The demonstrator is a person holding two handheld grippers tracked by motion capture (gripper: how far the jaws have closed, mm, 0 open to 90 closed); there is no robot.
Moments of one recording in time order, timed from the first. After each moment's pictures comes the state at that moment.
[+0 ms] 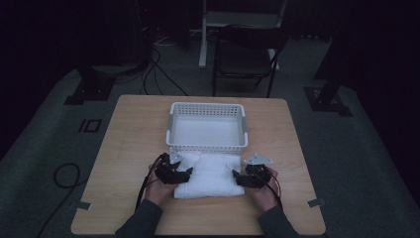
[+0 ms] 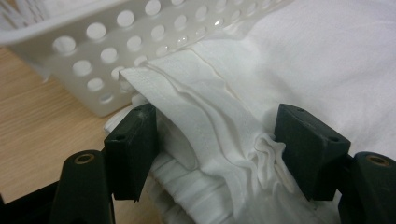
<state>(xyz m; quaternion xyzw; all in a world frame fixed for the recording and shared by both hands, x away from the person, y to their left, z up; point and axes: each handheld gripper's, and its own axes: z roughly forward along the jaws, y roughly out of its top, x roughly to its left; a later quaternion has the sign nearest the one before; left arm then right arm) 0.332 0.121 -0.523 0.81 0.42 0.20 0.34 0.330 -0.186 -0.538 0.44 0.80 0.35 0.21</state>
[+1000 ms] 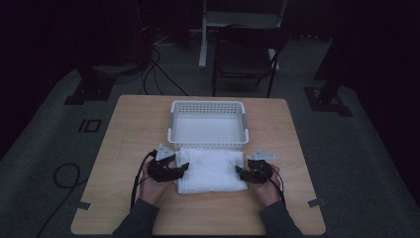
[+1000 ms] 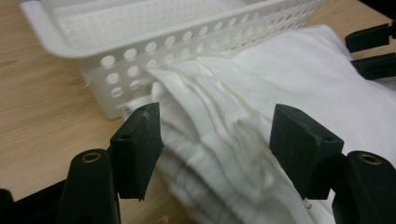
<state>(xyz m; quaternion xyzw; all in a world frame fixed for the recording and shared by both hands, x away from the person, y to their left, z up) 0.313 0.152 -0.498 0.78 0.44 0.17 0.42 0.341 -0.194 -0.535 0.44 0.80 0.35 0.20</state>
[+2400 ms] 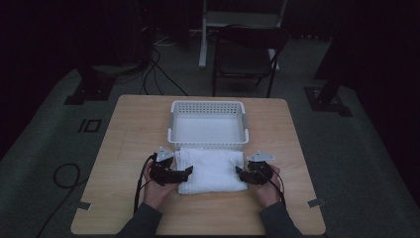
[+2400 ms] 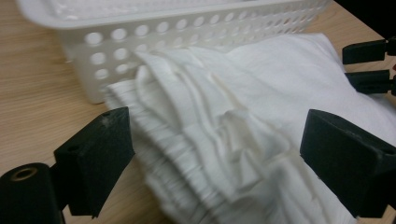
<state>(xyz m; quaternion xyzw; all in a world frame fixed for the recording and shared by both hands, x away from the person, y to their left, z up) 0.317 0.136 -0.506 0.75 0.48 0.14 0.43 0.338 -0.194 -0.536 0.43 0.80 0.35 0.21</state>
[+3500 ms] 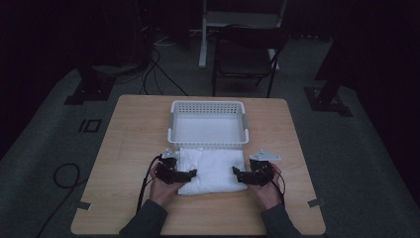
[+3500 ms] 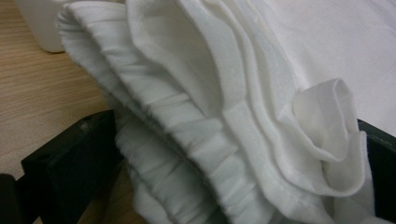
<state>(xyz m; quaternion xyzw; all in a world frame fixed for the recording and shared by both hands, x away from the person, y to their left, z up) 0.345 0.135 -0.553 0.76 0.50 0.07 0.41 0.325 -0.191 -0.513 0.45 0.78 0.41 0.17</state>
